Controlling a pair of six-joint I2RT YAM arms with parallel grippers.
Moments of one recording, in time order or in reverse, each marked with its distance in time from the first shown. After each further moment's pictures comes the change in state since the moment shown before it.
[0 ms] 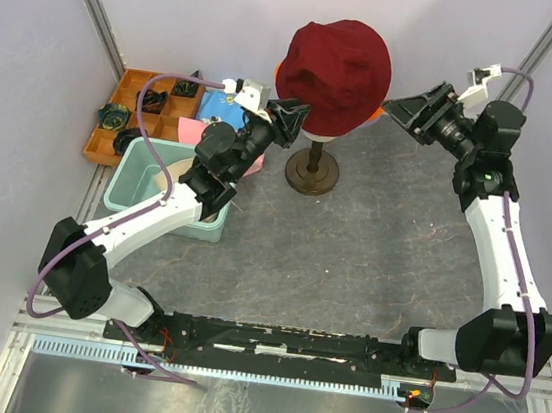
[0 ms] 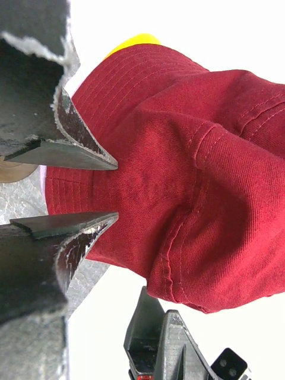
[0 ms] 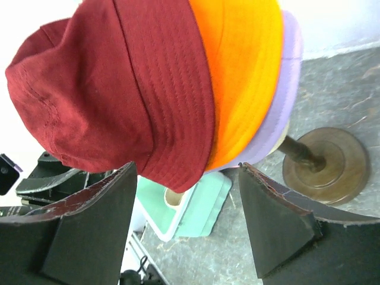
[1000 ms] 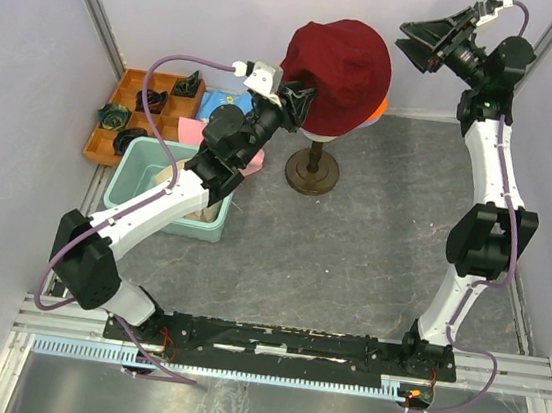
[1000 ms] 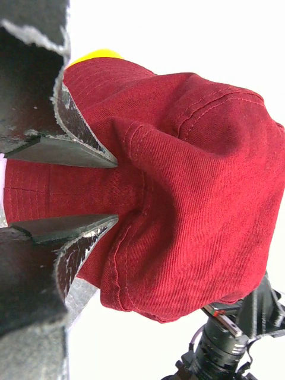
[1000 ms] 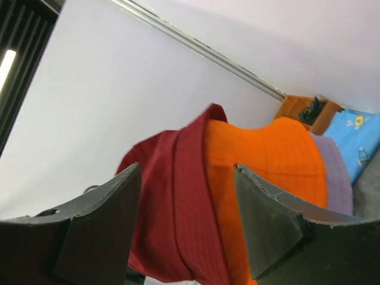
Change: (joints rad) left arm 0.000 0.073 0.164 -0.084 -0.026 0.082; right arm -0.087 0.620 0.660 0.346 -0.271 0.511
